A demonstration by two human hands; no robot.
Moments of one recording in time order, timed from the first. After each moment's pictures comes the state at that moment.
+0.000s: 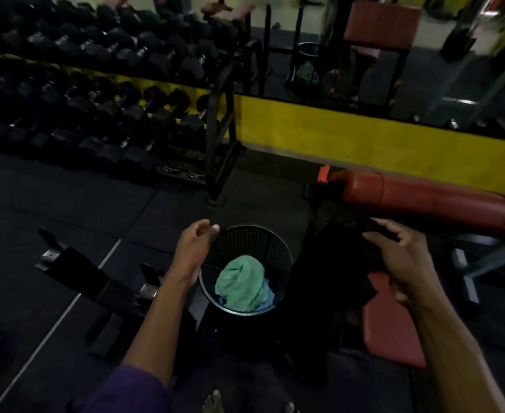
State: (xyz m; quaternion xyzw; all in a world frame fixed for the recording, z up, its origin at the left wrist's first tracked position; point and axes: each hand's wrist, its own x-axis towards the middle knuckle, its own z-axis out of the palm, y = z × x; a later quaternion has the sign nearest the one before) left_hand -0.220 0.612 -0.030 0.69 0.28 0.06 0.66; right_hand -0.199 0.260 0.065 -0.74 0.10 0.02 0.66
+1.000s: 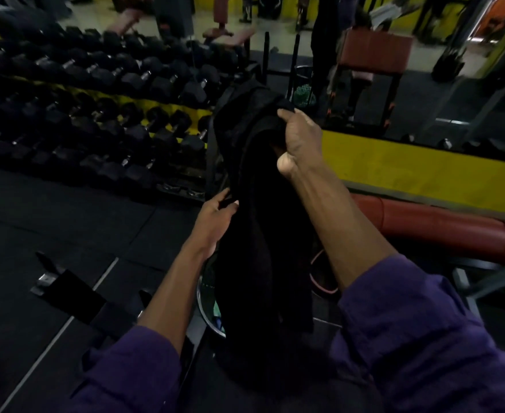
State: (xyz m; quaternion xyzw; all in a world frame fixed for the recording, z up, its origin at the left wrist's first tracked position) left_hand -0.134 0.606 0.049 0.69 0.14 0.04 0.71; right_hand -0.041 0.471 0.196 -0.49 0.07 0.02 0.87
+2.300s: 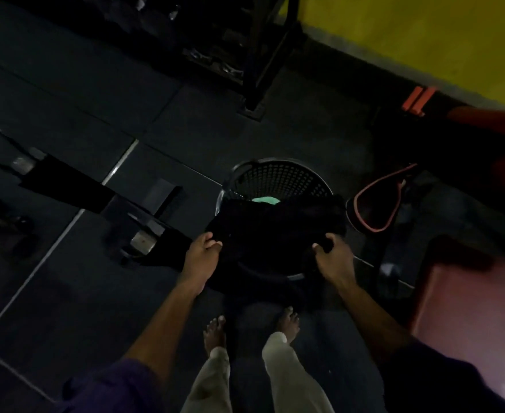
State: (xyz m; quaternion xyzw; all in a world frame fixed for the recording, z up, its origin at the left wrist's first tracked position) left_hand -0.223 0.651 -0.281 0.65 0.50 -0.08 0.57; right_hand -0.092 0.385 -0.291 -0.91 0.09 0.24 0.32
